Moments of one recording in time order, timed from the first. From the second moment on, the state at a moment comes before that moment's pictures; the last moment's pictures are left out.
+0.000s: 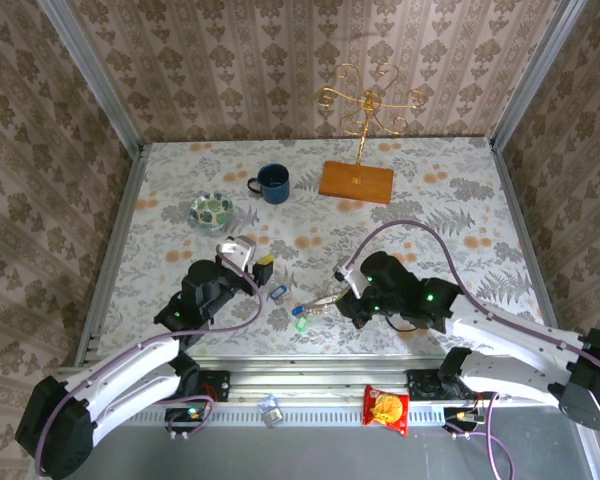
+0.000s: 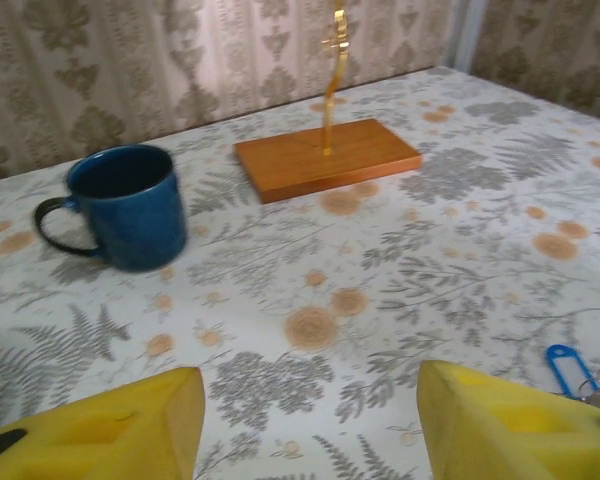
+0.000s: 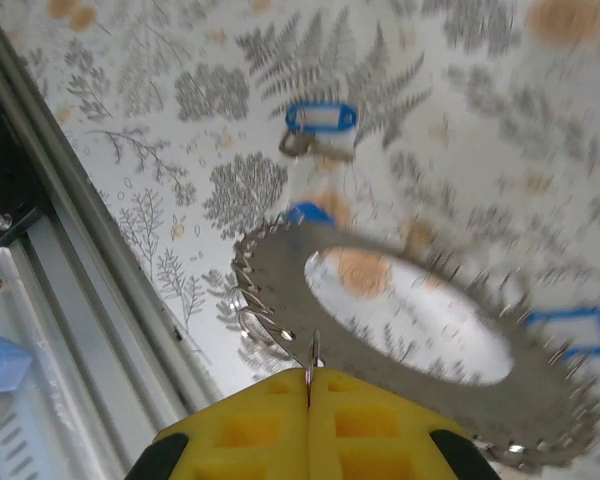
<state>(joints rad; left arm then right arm) -0.68 0.79 0.31 0.27 0.03 -0.01 0.86 0.99 0.68 -0.45 -0.16 0.14</state>
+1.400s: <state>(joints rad) -0.80 1.27 0.51 0.34 0.82 0.42 0.80 1.03 0.71 -0.33 -0.35 -0.30</state>
